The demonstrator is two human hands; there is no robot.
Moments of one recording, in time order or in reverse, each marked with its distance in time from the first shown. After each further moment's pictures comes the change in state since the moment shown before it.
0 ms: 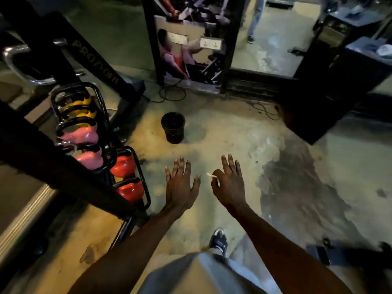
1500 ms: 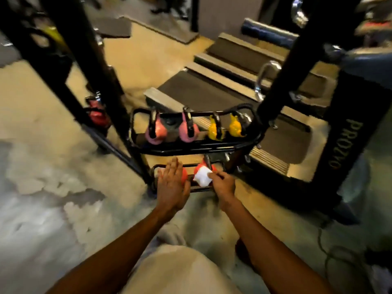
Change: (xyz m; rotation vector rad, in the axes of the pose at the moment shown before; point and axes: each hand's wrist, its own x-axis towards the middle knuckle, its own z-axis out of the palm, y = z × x) left_hand 0.381 -0.087 -0.048 -0.010 0.793 -1.738; right_hand 0.557 -0.236 0.177 0.562 -1.341 -0.595
